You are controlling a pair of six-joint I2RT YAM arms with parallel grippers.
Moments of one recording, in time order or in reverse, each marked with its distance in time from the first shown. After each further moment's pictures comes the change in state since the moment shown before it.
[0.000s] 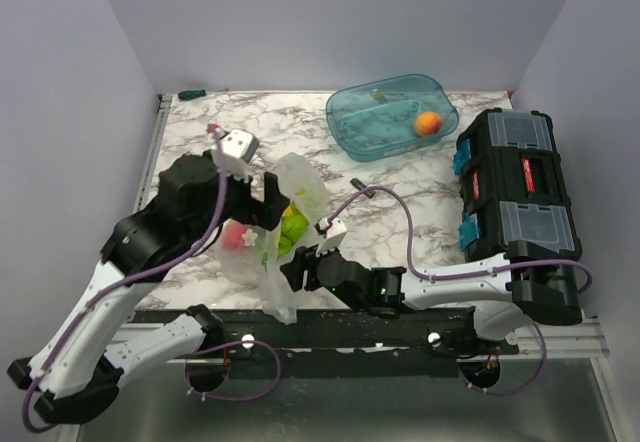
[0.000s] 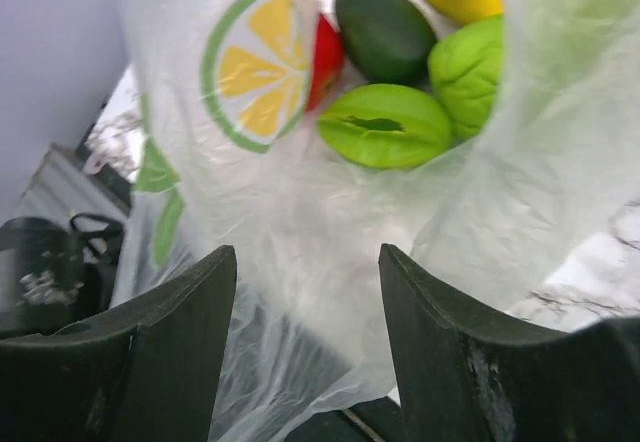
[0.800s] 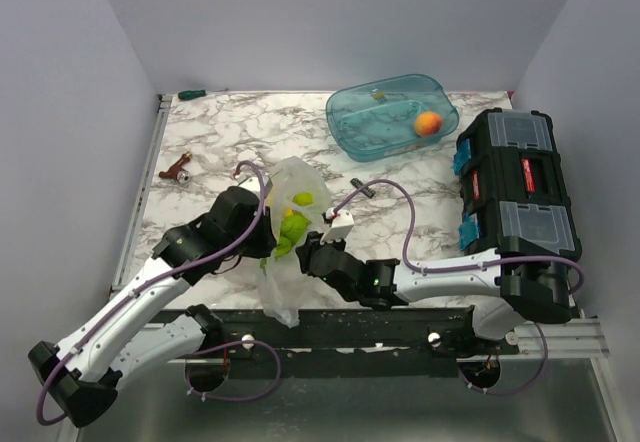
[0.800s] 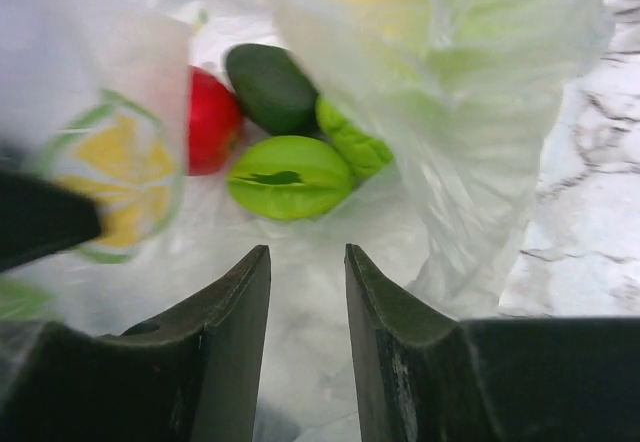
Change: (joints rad) left arm 0.001 -0.082 -0.460 0.030 0.024 -0.267; right arm -0.048 0.050 0.053 -0.085 0.171 0.068
